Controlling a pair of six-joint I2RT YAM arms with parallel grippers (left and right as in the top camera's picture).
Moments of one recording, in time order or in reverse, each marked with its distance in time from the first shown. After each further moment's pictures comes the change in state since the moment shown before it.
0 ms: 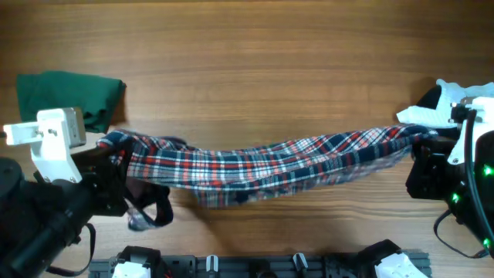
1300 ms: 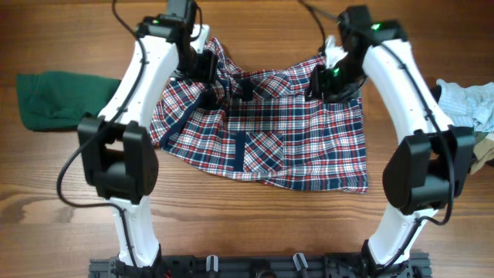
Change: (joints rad) left arm -0.043 1.142 0.010 0.409 -0.051 0.306; right arm -0.235 0.948 -0.174 0.385 -0.549 -0.223
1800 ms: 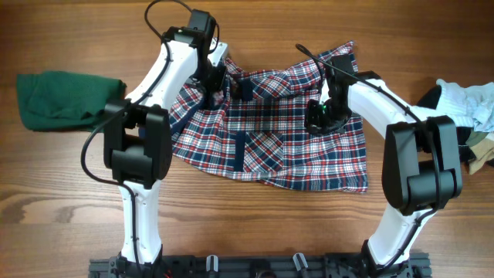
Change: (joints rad) left arm -0.047 0.167 0.000 0.081 -0.024 0.119; right arm 0.009 -0.002 -0.453 0.436 0.021 0.215
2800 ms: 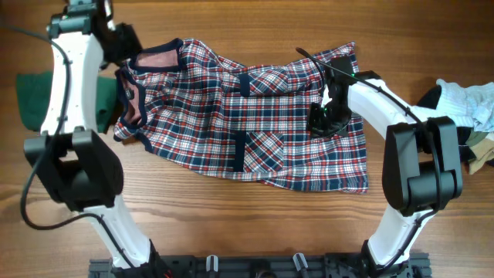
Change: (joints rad) left arm 0.358 -0.219 0.069 -0.067 -0.113 -0.327; right arm 0.000 -0.005 0.000 -0.066 0.053 0.007
